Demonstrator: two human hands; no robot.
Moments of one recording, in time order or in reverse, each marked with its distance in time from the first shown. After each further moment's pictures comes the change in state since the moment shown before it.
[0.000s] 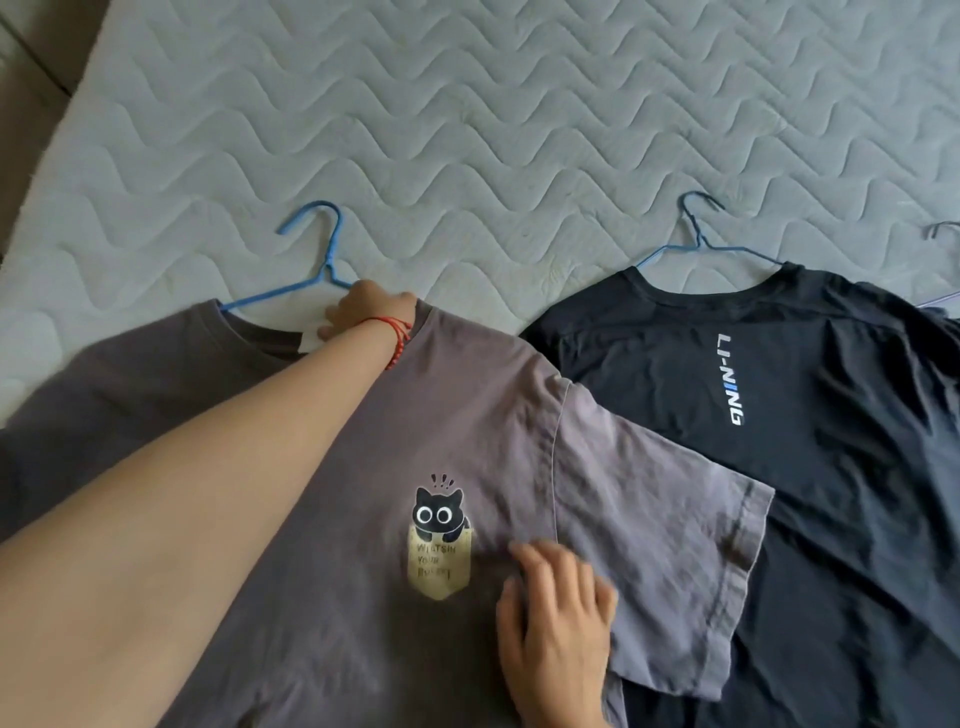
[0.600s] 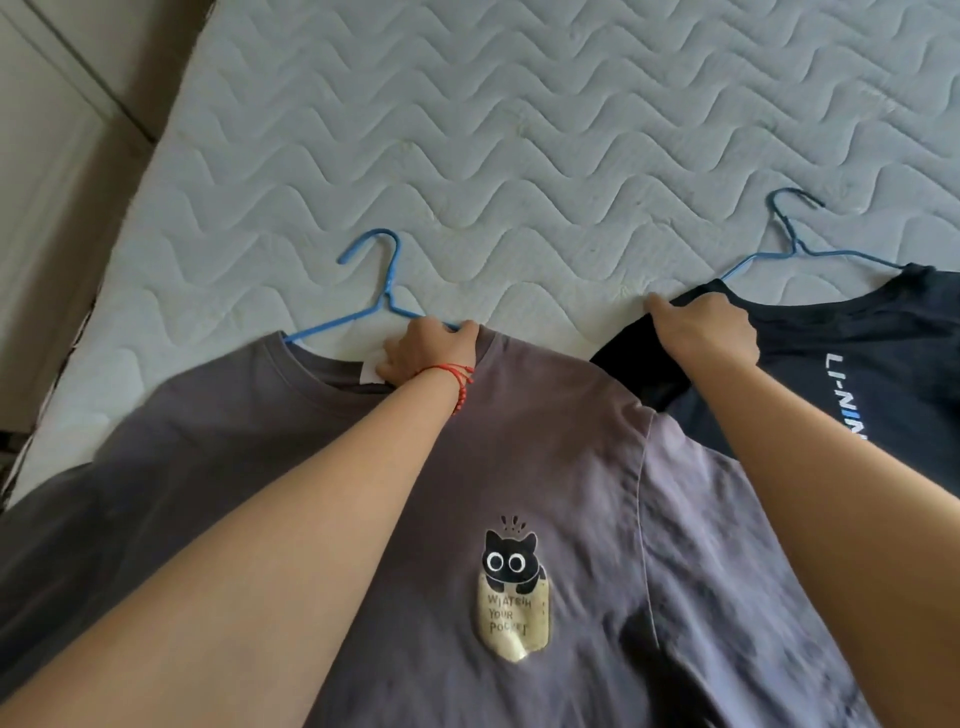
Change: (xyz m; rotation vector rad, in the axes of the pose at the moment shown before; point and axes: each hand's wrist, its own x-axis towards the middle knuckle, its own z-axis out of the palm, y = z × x) left_hand 0.003 -0.014 0.012 -0.019 0.059 0.036; right_hand 0.275 0.064 0.032 0.027 -0.302 0.774
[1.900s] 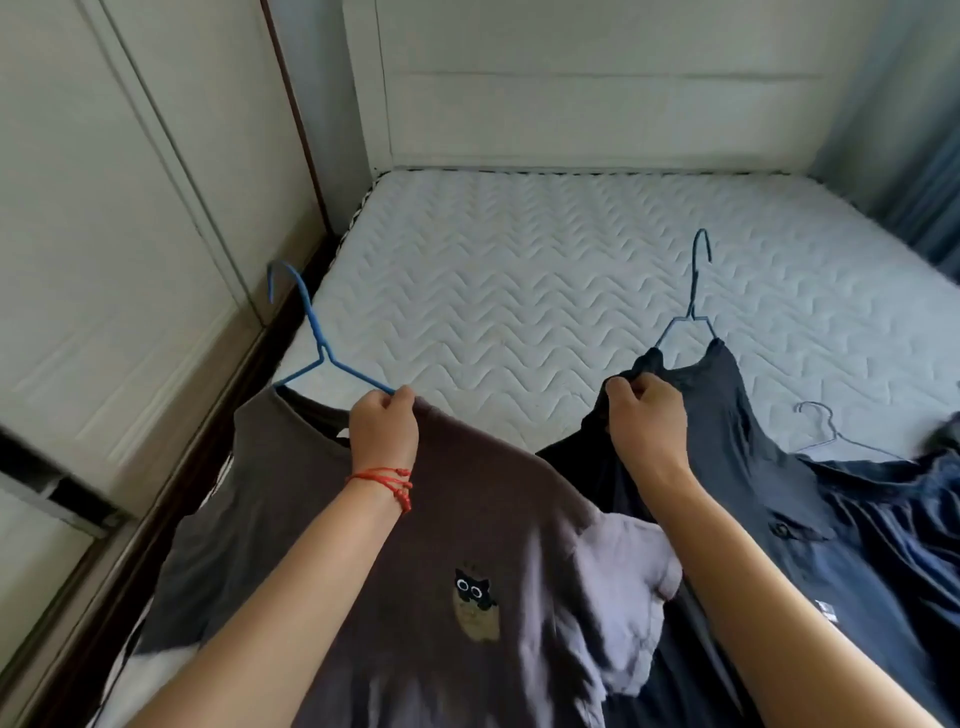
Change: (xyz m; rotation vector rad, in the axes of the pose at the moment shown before) left_hand -0.254 0.029 -0.276 -0.679 0.172 0.207; right_hand -0.269 -0.020 -0.245 0.658 0.077 -0.405
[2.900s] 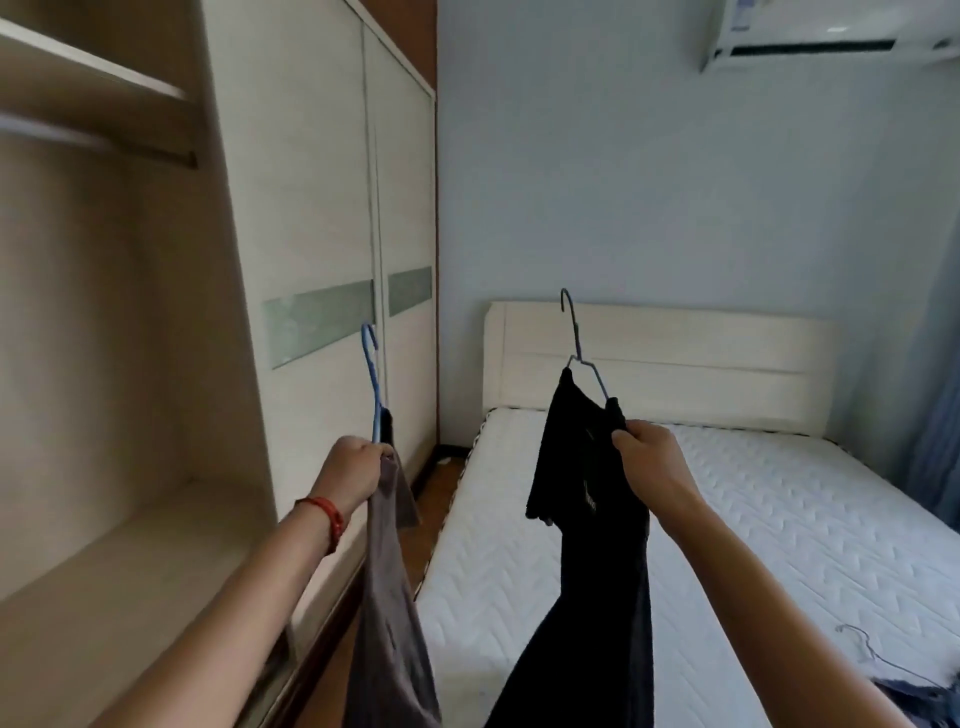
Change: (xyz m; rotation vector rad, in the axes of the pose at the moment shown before) left_hand -0.145 0.182 -0.467 -0.068 0.028 0.226; right_hand -0.328 -0.346 -0.099 0.056 -0.219 -0.393
